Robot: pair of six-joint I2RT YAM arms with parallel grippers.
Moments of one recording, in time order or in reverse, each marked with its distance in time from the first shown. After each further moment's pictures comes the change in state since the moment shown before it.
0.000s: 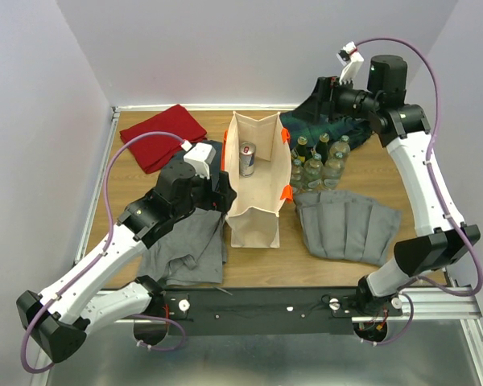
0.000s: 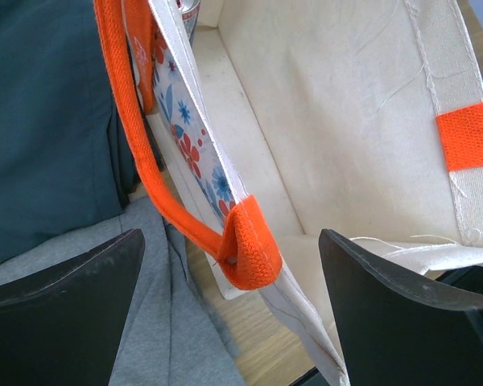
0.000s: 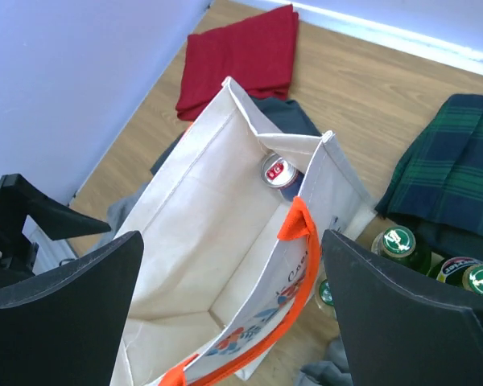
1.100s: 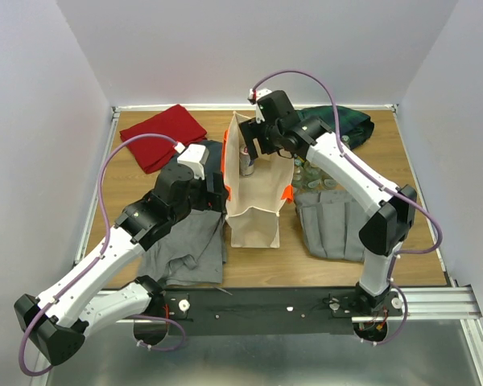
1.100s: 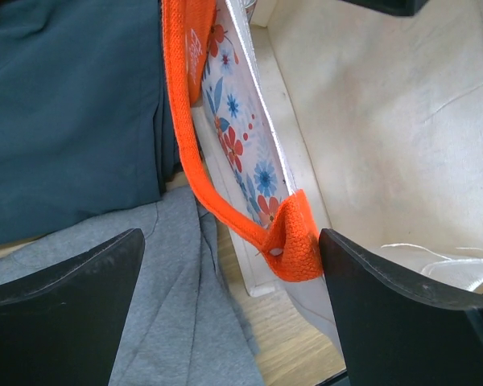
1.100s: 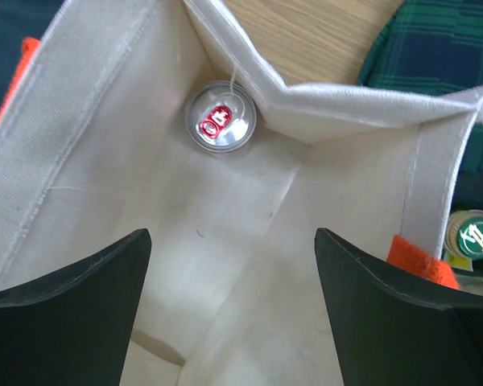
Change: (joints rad) left arm 0.000 -0.027 -0.010 -0.045 -0.116 -0.012; right arm 0.475 0.312 0.090 -0.111 0.781 -0.074
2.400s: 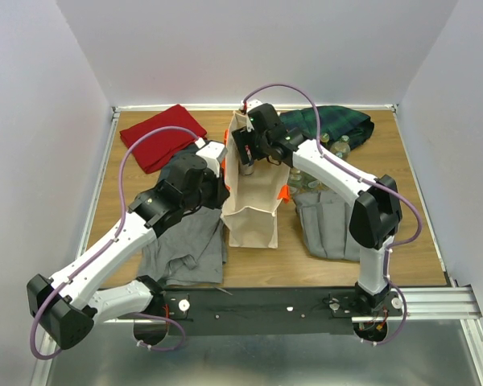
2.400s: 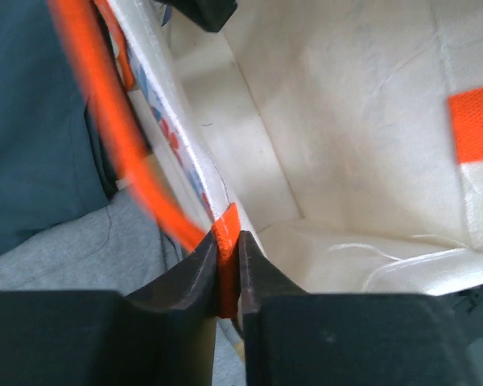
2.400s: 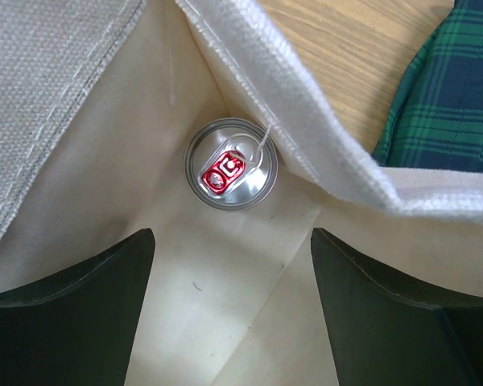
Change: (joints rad) left arm 0.002 0.132 0.068 -0.014 0.167 0.039; right arm 0.000 0.077 -0.162 0.259 0.008 -0.019
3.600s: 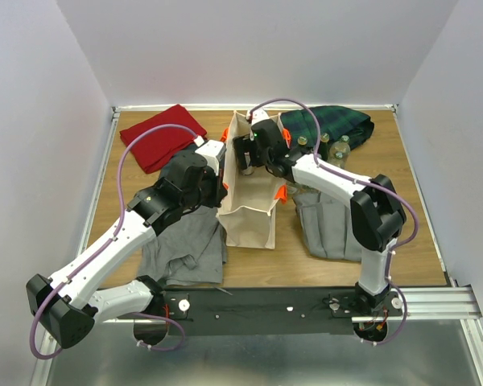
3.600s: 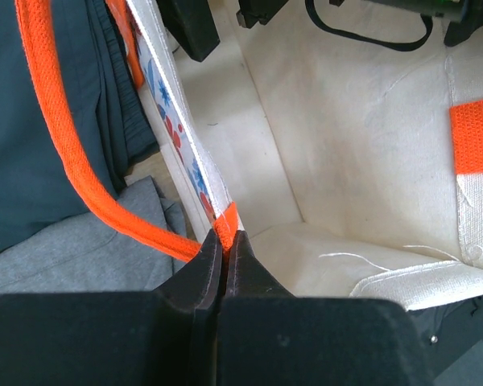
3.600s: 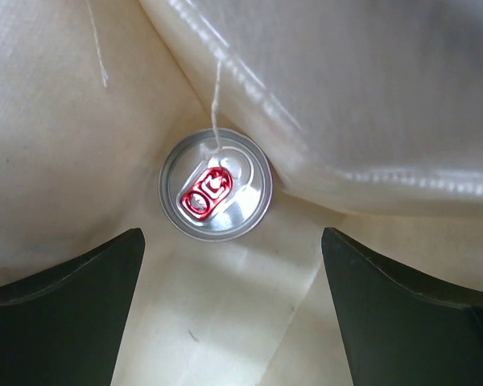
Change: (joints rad) left arm 0.000 0.014 0.043 -0.045 -0.017 0.003; right arm 0.000 -0.030 -0.254 0.341 0.055 0.055
